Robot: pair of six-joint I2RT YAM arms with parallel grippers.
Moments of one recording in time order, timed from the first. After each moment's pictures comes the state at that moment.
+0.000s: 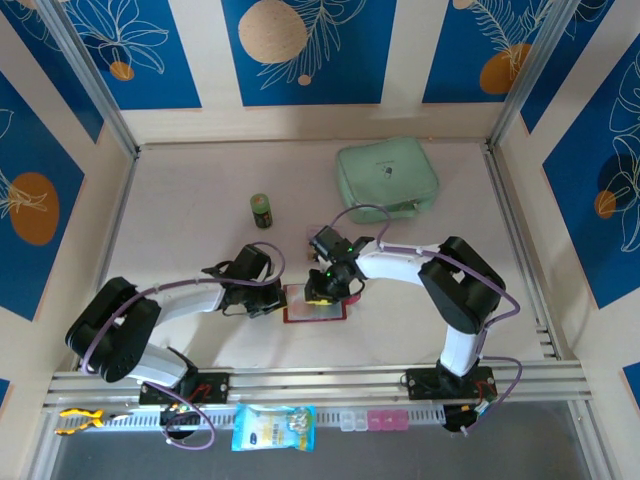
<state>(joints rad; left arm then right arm) -0.63 1.44 0.57 -0.23 0.37 -0.89 0.81 1.79 1.03 -0.49 -0.40 0.80</state>
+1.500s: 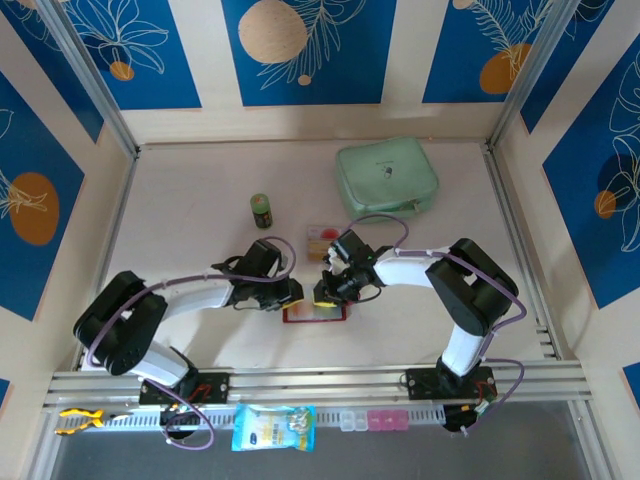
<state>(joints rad) -0.69 1.49 0.64 -0.16 0.41 -0.95 0.72 1.74 0.83 -0.23 -0.59 0.78</state>
